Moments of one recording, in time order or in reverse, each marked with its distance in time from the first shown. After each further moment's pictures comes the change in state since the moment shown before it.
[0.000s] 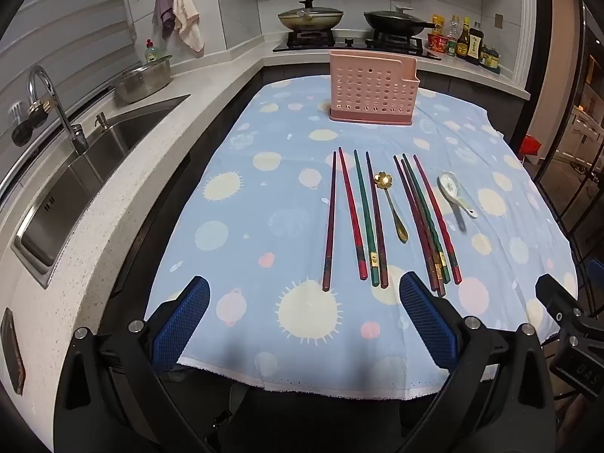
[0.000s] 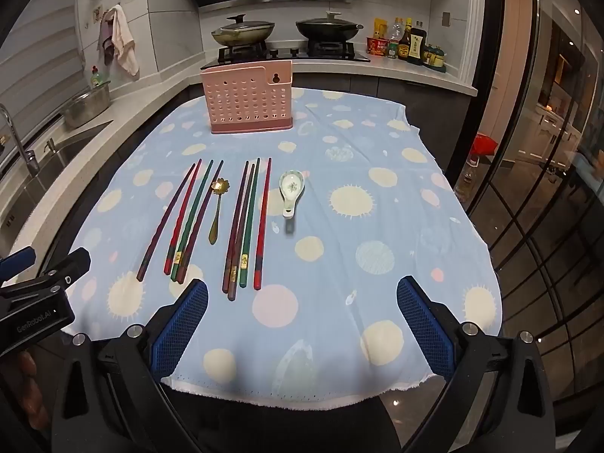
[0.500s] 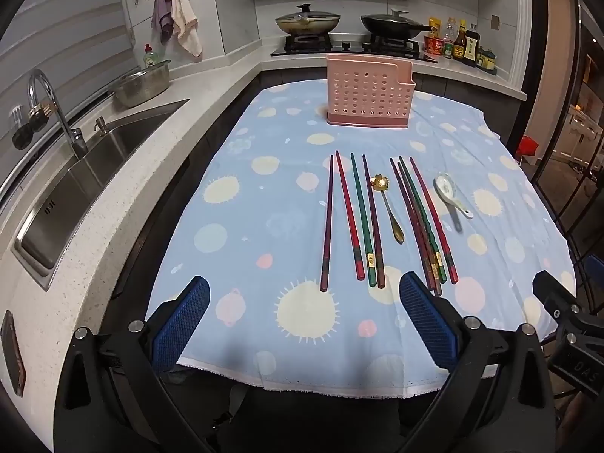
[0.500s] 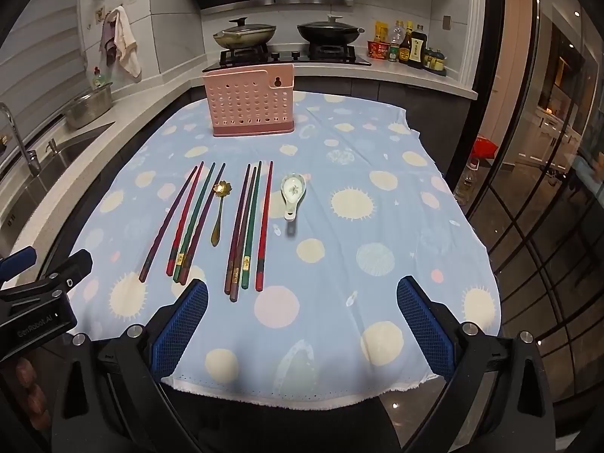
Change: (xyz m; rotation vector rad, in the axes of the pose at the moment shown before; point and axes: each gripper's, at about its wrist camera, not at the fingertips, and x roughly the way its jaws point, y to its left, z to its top) left arm -0.006 -0.001 -0.002 0.009 -0.023 -0.005; right arm -0.003 0.002 -0.001 -0.002 -0.010 -0.001
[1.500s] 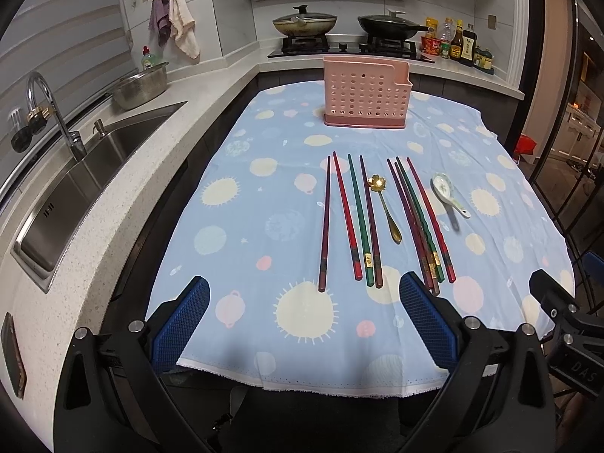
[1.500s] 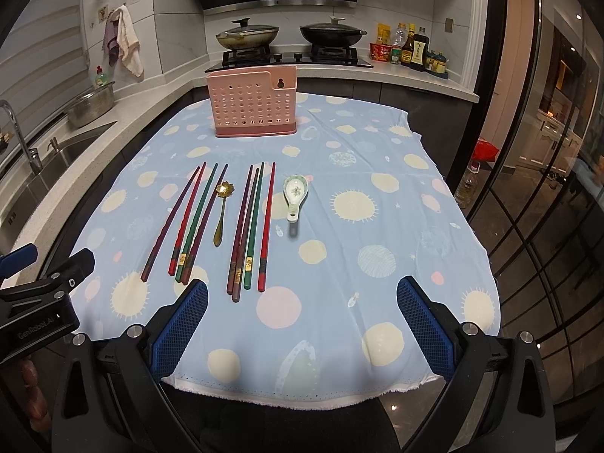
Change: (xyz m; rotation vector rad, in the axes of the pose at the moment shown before) left arm -0.002 0.000 0.001 0.005 0.002 -0.011; right arm -0.001 0.002 0.001 -0.002 -0.005 0.000
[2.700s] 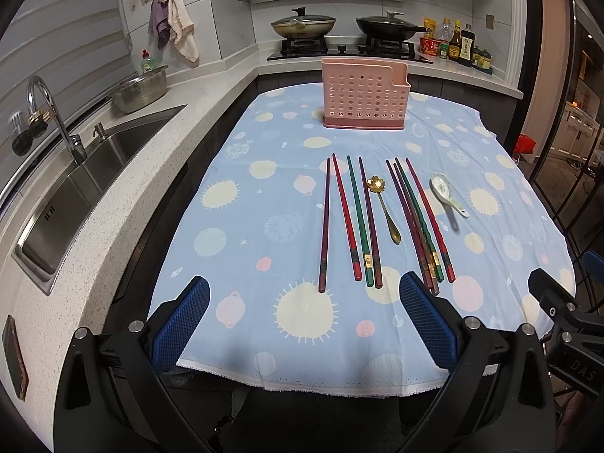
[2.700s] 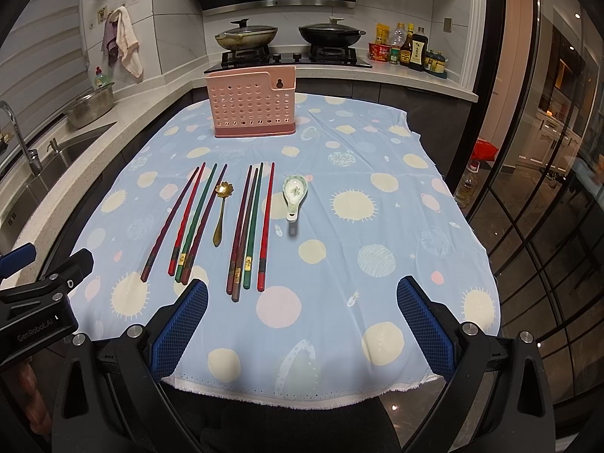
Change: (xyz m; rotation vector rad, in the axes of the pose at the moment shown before) left arm -0.002 -0.003 0.000 0.008 -0.006 0.006; right arm -0.001 0.000 -0.001 -0.002 -0.004 -0.002
